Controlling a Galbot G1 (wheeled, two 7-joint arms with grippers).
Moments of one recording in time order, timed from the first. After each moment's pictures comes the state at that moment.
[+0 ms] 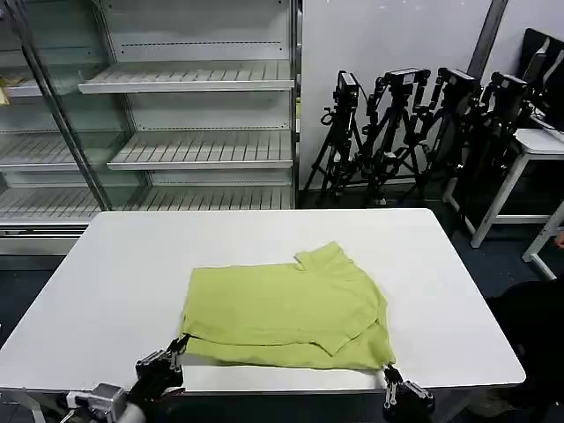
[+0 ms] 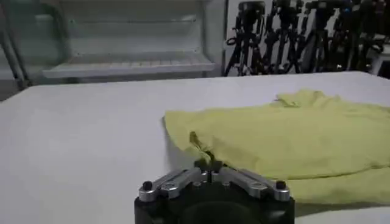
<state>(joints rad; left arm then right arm) 1.75 -1.06 -0.58 -2.32 -0.48 0.43 -0.15 -1.93 1.18 0.44 2.43 0.15 -0.40 0.21</state>
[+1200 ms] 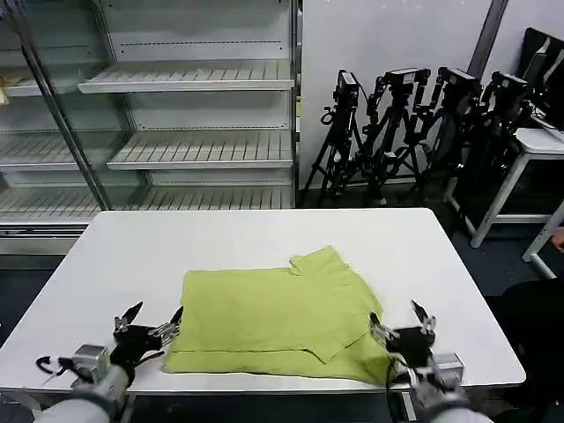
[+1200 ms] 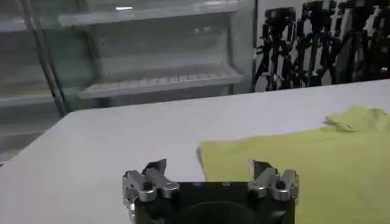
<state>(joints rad) 1.49 -0.91 -0.54 -2.19 -0.63 0.48 -0.28 -1.28 1.13 0.33 2.16 0.41 -0.54 0.34</state>
